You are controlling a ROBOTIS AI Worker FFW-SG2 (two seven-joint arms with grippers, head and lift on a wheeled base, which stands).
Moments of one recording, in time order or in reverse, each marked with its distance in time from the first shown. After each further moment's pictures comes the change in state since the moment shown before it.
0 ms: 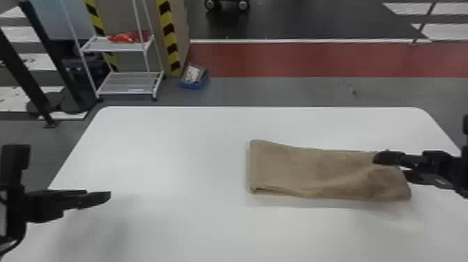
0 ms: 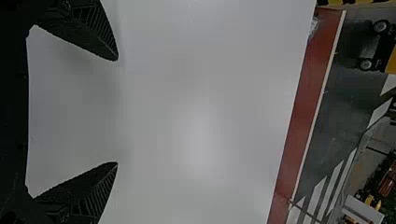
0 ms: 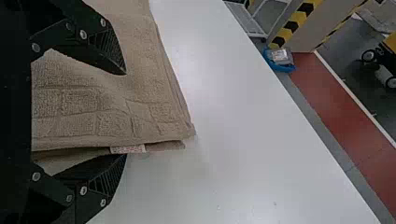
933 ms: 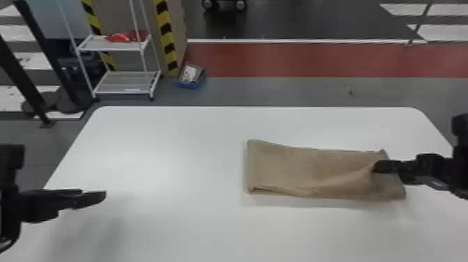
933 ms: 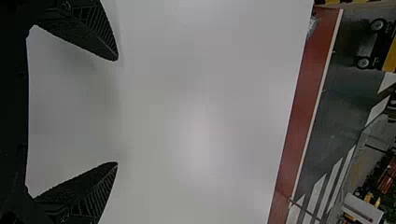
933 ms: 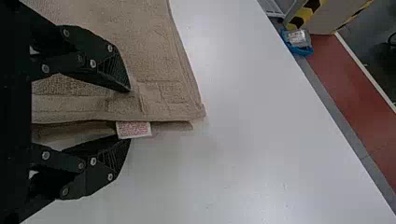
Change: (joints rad) left arm -0.008 0.006 -0.002 0.032 0.000 -0.035 -0.005; right arm -0.015 -0.017 0.050 0.054 0.072 -0.018 0.005
